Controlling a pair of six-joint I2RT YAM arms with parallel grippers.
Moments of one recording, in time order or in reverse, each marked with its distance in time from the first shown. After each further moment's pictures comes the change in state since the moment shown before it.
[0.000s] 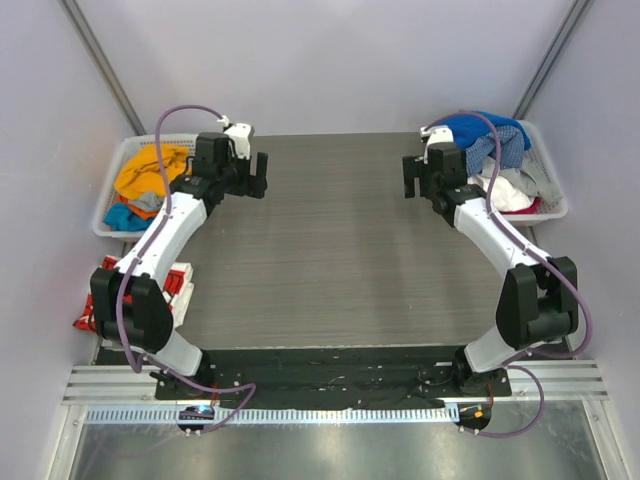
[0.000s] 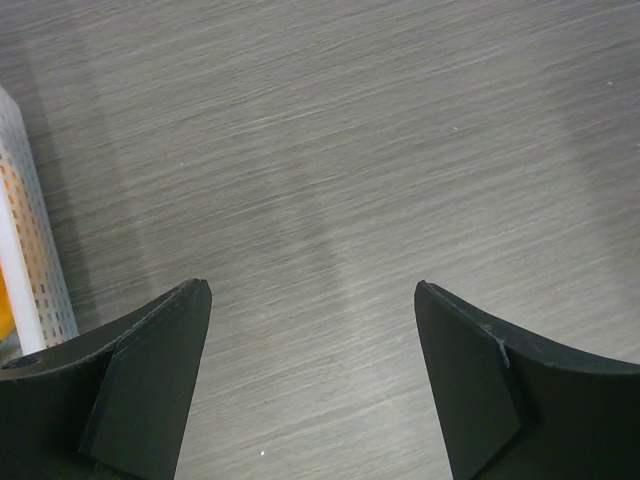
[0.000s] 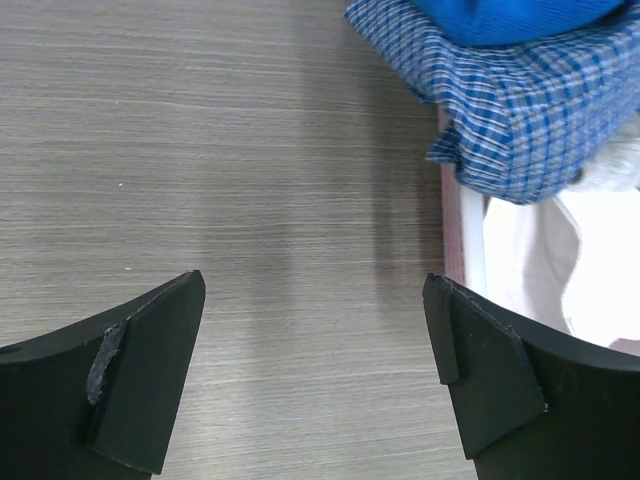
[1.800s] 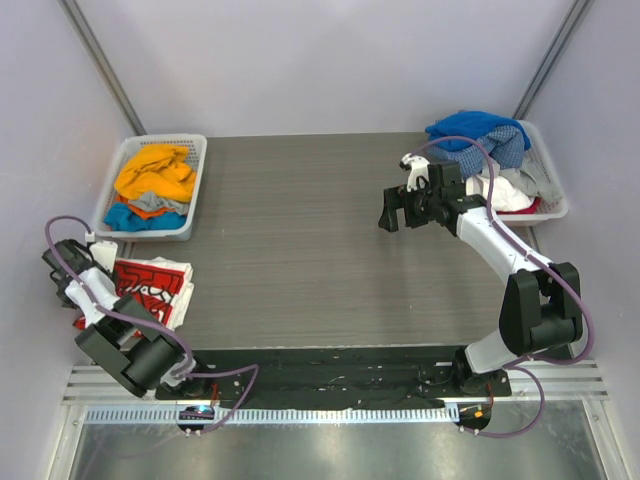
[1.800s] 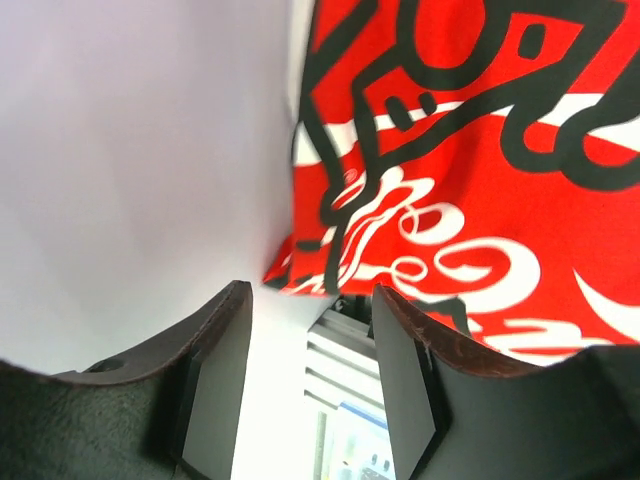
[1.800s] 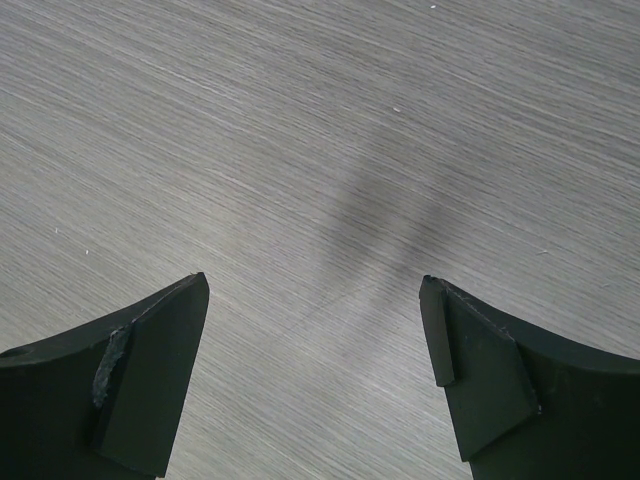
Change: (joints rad) left arm 1.085 -0.223 -0.550 -0.048 -0.214 0.914; right arm -0.022 -0.066 -0.121 -0.150 -0.639 0.005
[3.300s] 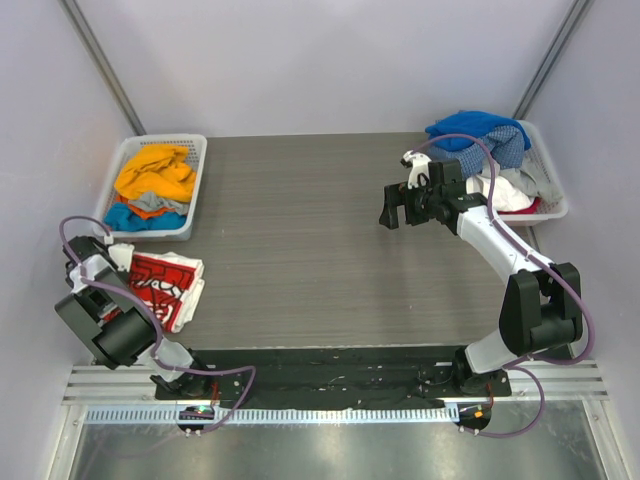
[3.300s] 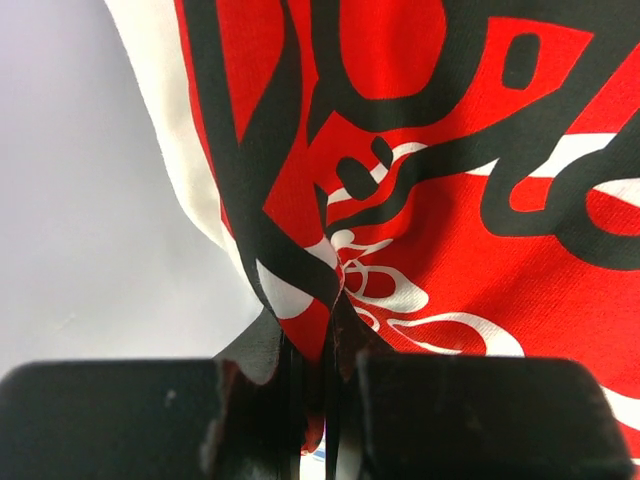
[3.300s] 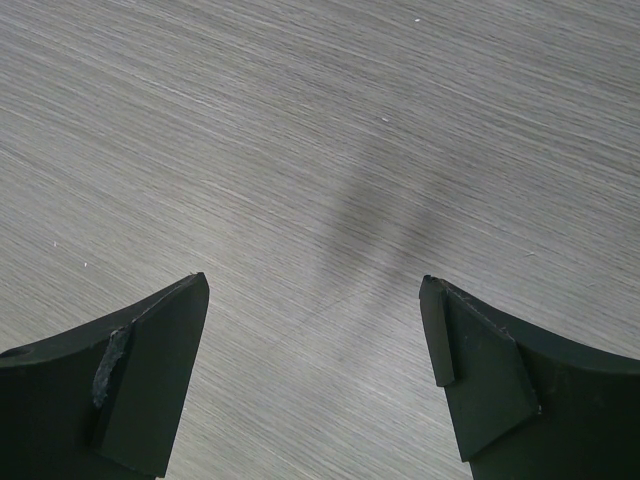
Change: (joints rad) left arm -0.093 0.194 0.031 -0.036 0.008 -0.089; right arm 0.000 0.000 0.015 -0.001 0.023 0.014
